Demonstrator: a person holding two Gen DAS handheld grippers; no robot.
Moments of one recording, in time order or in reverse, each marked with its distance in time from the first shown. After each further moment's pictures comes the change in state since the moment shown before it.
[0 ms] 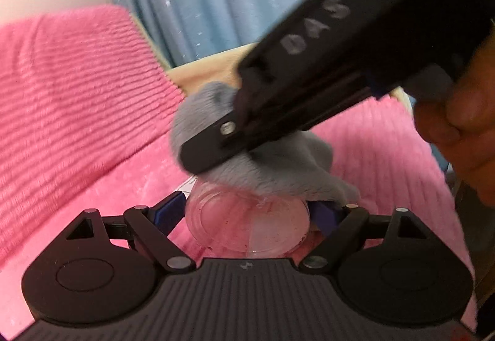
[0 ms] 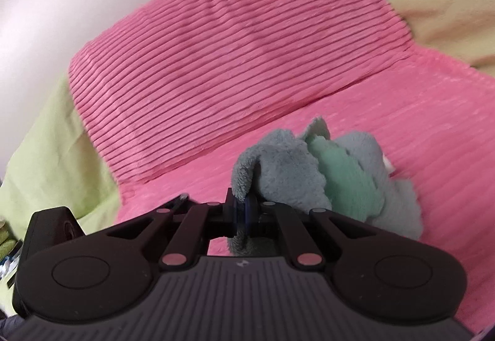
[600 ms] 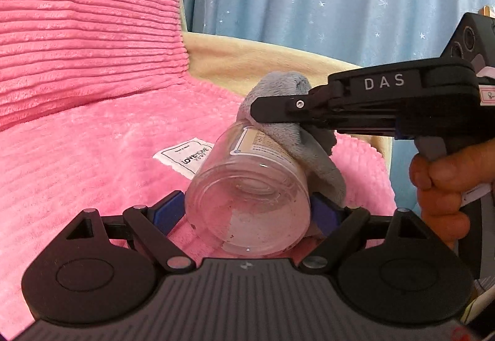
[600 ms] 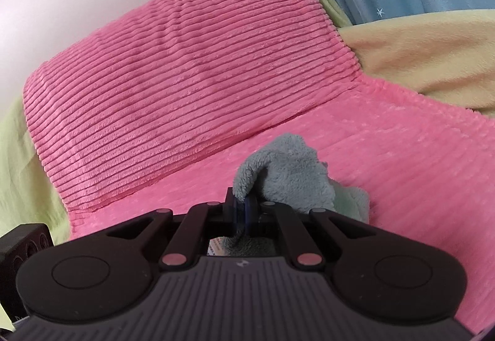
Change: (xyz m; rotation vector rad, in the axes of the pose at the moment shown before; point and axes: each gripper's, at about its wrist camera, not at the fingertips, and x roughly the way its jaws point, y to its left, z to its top) left arm 0.010 0.050 -0.014 -0.427 0.020 -0.175; right arm -0.005 0.004 -0.003 0.007 0.021 0.039
